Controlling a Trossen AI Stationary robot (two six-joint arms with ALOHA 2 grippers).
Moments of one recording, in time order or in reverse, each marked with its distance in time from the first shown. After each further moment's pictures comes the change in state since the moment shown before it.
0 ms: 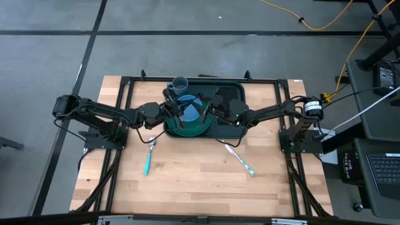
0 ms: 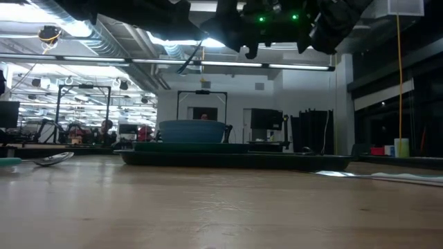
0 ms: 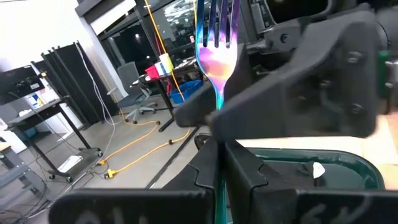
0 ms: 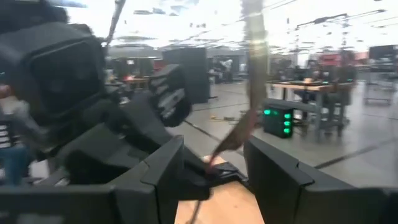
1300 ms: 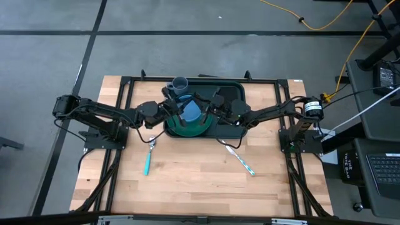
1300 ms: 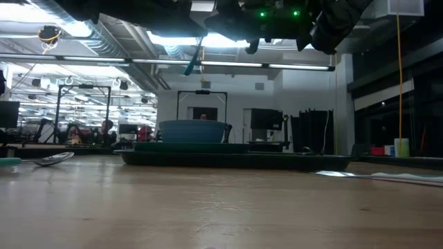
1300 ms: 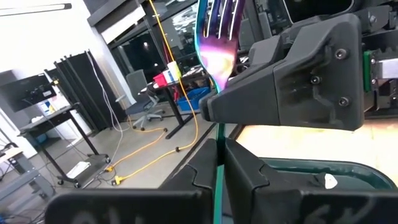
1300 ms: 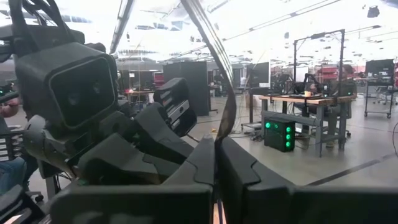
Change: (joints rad) left arm 0.000 0.000 -0.001 0.054 -0.008 0.035; right arm 0.003 0.000 0.000 0.067 0.002 -0.026
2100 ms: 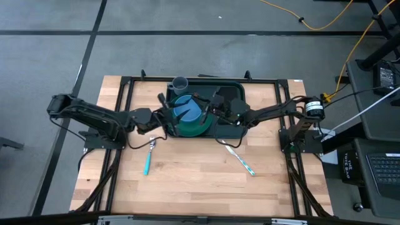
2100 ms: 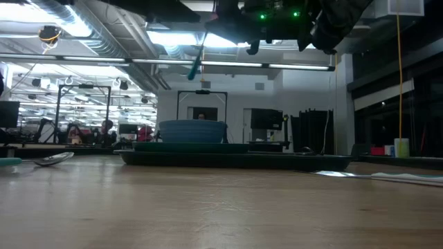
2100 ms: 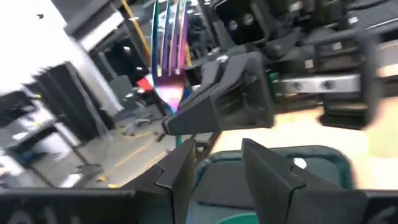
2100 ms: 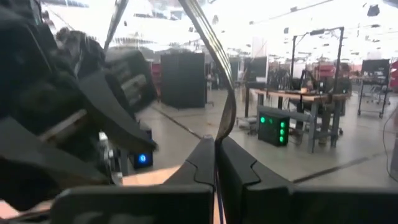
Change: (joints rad) left arm -0.127 -0.119 -0.001 -0.171 -0.060 0.032; right arm -0.009 -0.016 0.000 -0.059 -0.002 -0.028
